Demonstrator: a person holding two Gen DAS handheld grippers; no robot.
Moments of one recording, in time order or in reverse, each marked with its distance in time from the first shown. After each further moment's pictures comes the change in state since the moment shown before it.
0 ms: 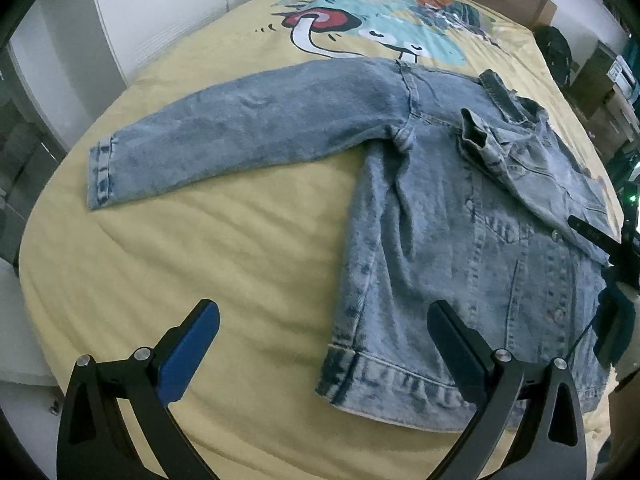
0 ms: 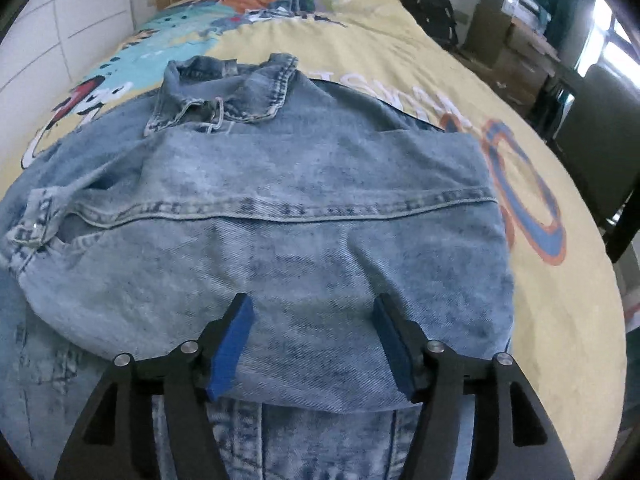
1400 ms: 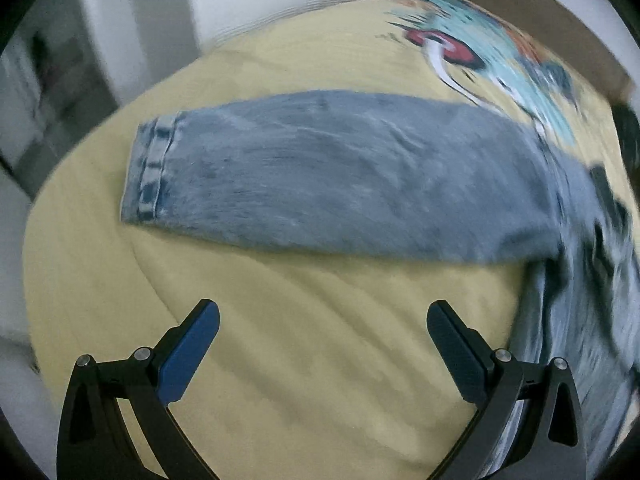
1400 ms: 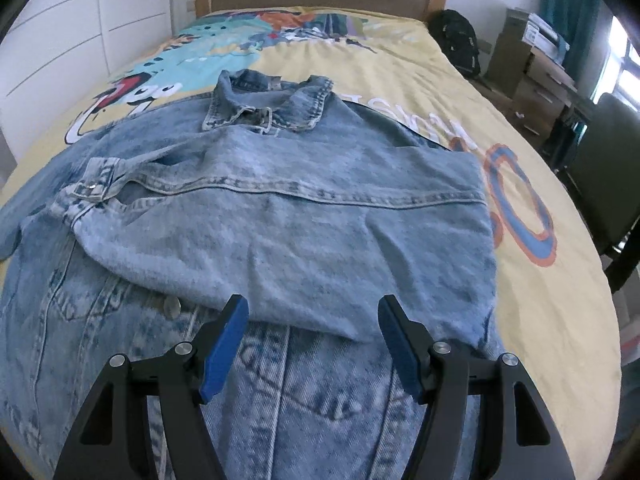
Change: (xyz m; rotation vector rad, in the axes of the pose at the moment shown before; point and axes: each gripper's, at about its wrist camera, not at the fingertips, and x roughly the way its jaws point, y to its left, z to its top) left arm 0.064 0.122 0.053 -0.304 -0.042 0.101; right arm -0.052 -0.002 -0.034 -0.073 -0.071 0.060
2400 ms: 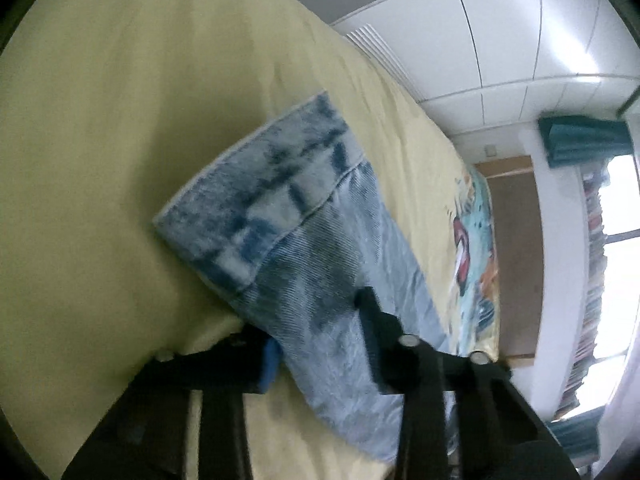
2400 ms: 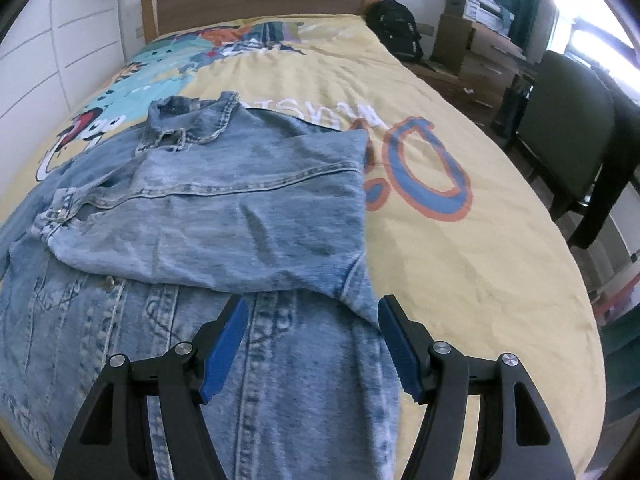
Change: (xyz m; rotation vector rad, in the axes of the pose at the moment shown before) left arm 0.042 0.190 0.046 -0.859 -0.120 -0.517; right arm -0.049 -0.086 -0.030 0.140 -0.018 -0.092
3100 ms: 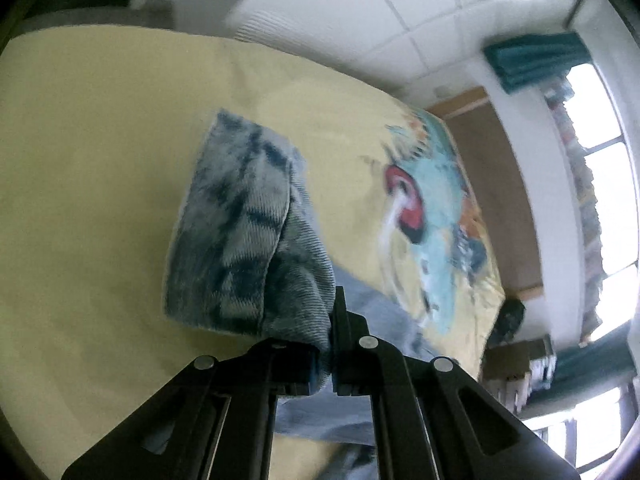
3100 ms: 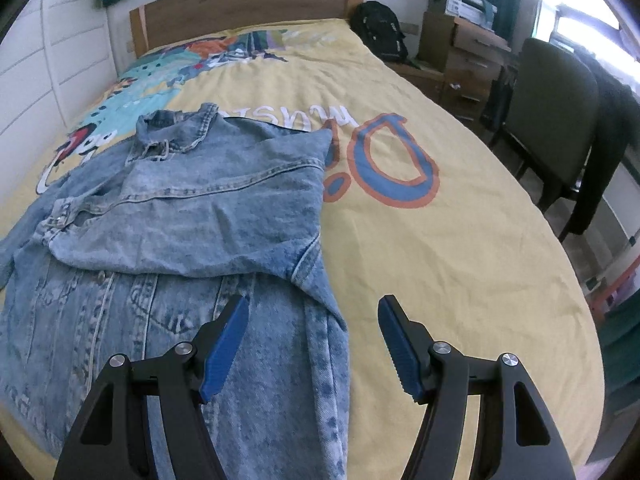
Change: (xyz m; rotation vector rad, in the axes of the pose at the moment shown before) left arm 0.005 -0.129 -0.046 0.309 0.075 -0.026; right arm -0.017 -0.037 -0.016 0.047 -0.019 0.011
